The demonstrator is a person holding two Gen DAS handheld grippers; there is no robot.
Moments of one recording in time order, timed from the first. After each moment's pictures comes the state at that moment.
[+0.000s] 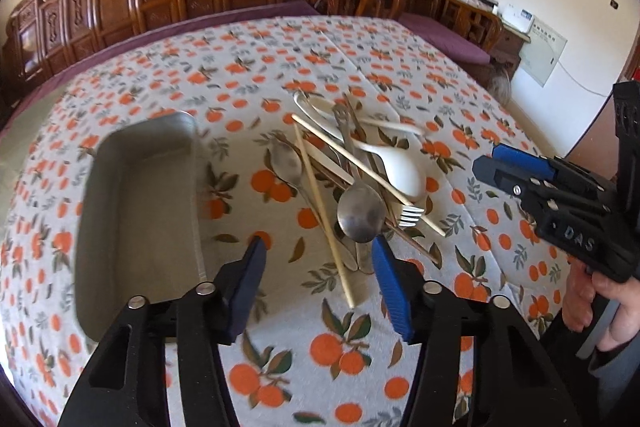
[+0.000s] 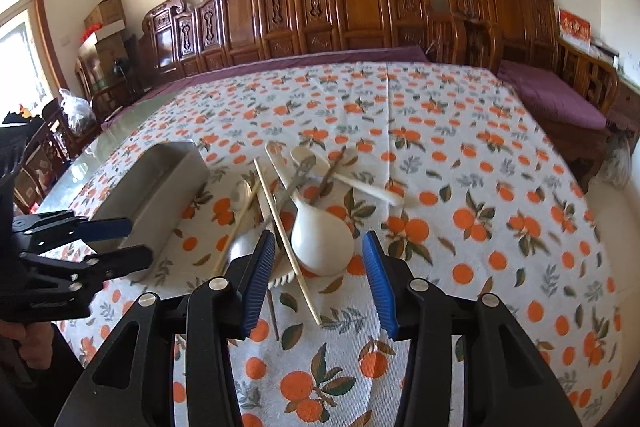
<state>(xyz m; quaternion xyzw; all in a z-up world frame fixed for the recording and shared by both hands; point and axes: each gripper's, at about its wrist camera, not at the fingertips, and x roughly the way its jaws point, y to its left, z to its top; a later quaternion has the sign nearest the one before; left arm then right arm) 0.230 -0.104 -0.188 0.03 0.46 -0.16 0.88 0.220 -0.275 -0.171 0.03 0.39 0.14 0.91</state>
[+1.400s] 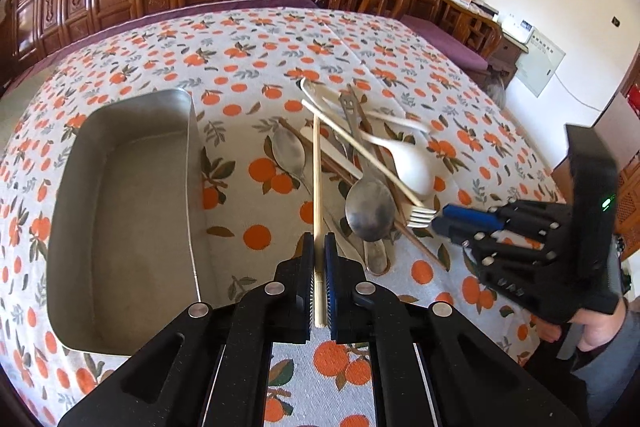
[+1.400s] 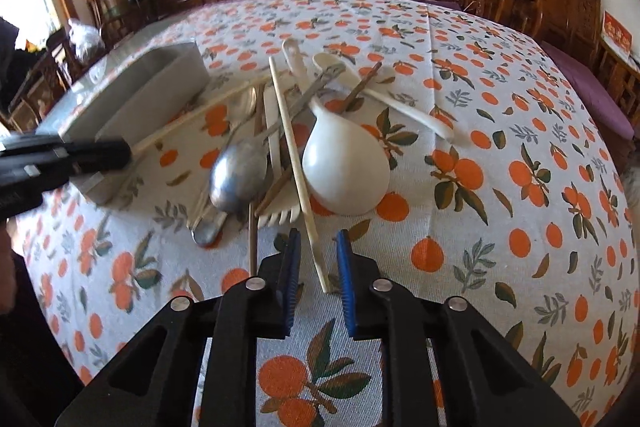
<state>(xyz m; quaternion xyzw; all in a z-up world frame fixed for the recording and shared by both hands) 0.237 -0.089 -0.204 0.00 0.45 -0.17 0.87 0.234 -0.238 -0.232 -0.06 0.47 0.18 0.86</state>
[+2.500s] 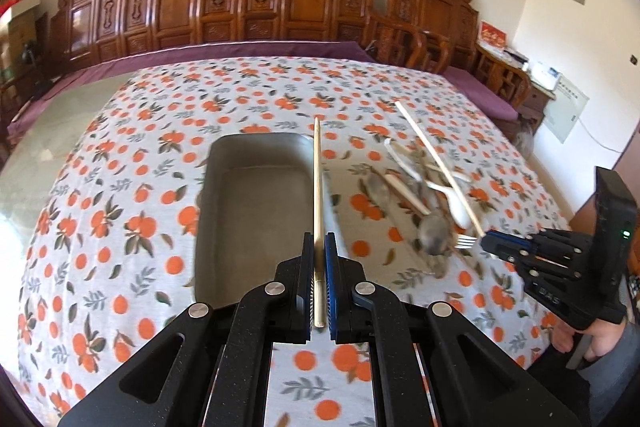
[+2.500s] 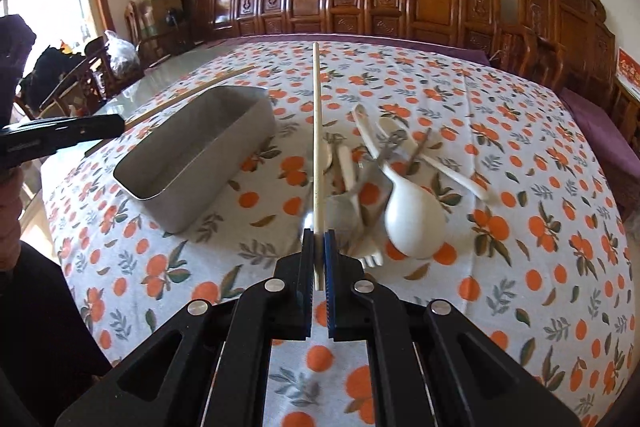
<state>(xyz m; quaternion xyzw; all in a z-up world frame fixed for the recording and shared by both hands) 0.204 0.003 -0.156 -0.02 0.40 -0.09 0.91 0.205 -0.202 -0.182 -0.05 0.40 0.23 0.89</state>
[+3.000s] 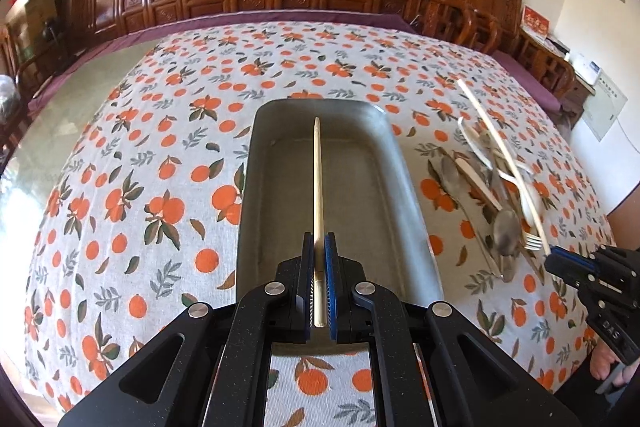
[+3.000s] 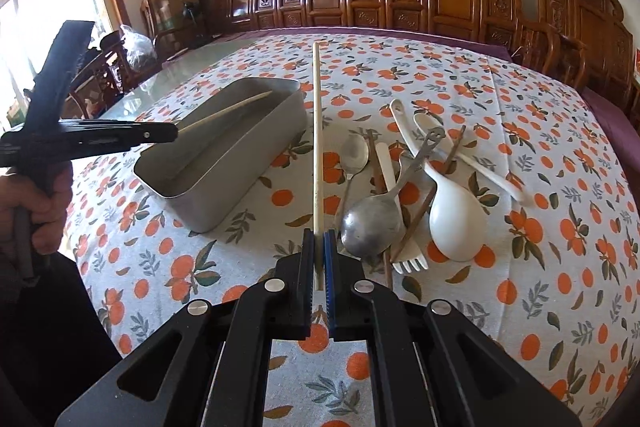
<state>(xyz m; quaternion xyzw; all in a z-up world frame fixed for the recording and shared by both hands) 0.243 0.028 -0.193 -0.02 0.45 -0.03 0.89 0.204 -0.183 -0.185 -0.03 0.41 0.26 0.87</state>
